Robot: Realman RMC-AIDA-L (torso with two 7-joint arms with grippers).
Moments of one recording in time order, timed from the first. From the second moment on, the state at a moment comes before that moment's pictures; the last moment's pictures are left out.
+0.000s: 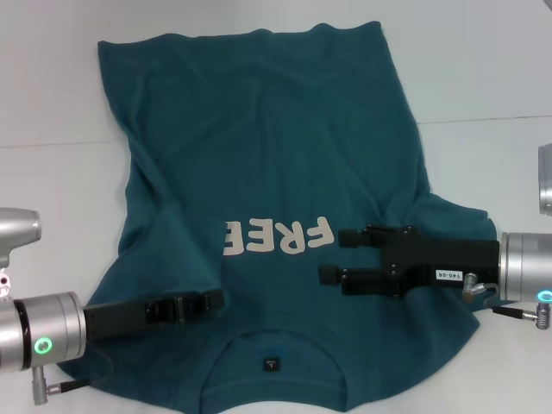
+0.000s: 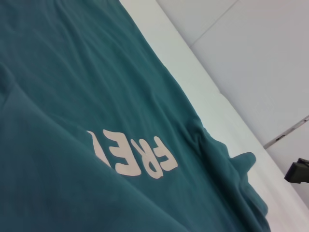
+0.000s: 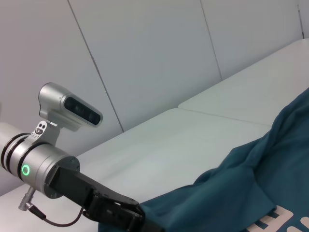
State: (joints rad) left arm -0.55 -2.17 0.70 0.59 2.09 1.33 -1.93; right arm 0.56 2.08 -0.76 -0.57 -1.92 -1.46 1.44
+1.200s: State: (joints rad) left arm -0.52 -2.16 0.59 0.69 2.01 1.52 -1.82; right arm 0.55 2.07 -0.75 -0.57 -1.91 -1.40 1.47
